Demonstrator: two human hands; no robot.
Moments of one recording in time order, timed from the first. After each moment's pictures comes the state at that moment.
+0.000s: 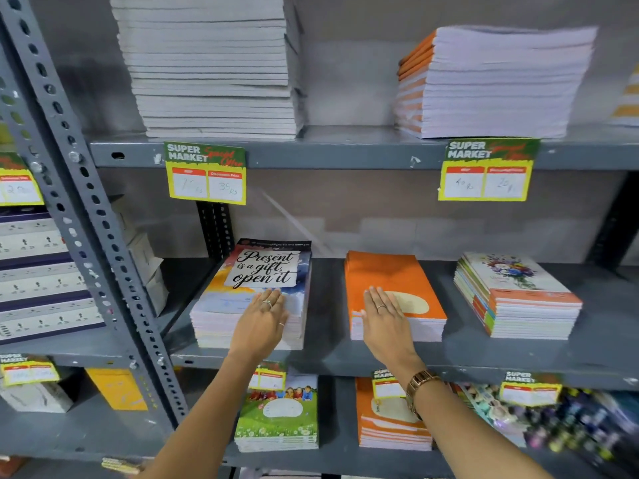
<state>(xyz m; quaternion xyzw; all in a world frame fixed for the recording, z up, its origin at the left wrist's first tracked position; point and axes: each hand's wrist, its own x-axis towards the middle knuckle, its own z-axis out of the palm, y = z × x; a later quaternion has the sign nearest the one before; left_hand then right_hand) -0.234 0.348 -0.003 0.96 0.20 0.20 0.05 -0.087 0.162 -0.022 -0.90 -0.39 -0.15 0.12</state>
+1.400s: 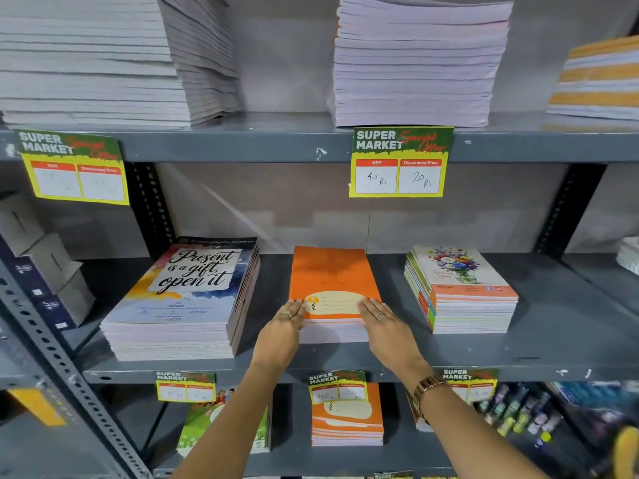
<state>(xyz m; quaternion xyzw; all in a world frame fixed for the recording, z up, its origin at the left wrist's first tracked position) -0.122 0.251 -0.041 0.97 0.17 0.15 0.08 0.001 0.068 -0.051 -0.89 -0.43 -0.15 0.09</state>
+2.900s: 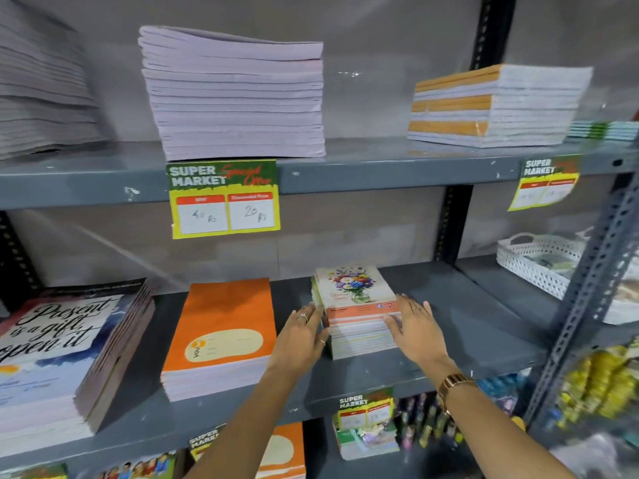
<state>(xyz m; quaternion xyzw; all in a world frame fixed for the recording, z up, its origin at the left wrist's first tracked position) 0.020 0.090 -0.008 0.98 0.05 0.14 0.15 0.123 -0.121 -0.013 -0.95 -0.21 -0.14 0.18</state>
